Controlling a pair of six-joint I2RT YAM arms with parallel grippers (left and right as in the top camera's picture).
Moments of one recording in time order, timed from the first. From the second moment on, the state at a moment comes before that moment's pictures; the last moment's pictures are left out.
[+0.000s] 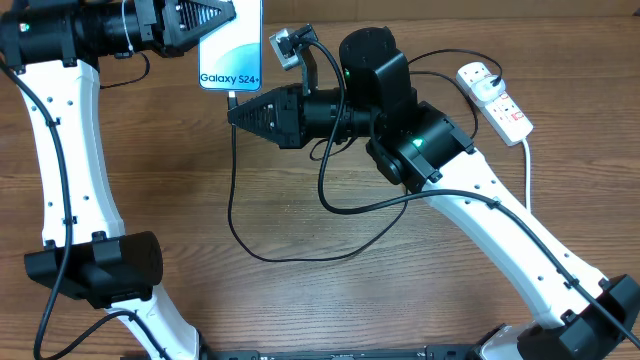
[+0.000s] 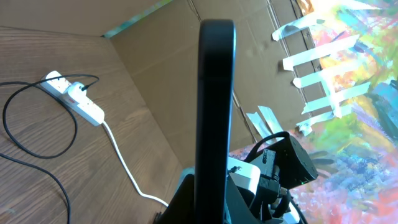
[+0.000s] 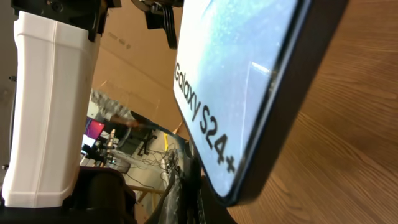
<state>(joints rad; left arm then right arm) 0.15 1.98 2.33 -1.18 1.54 -0.26 0.65 1.65 1.63 -0.25 -0.79 0.69</state>
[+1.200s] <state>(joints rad) 0.15 1.98 2.33 -1.18 1.54 -0.29 0.64 1.65 1.63 -0.22 -0.80 0.74</state>
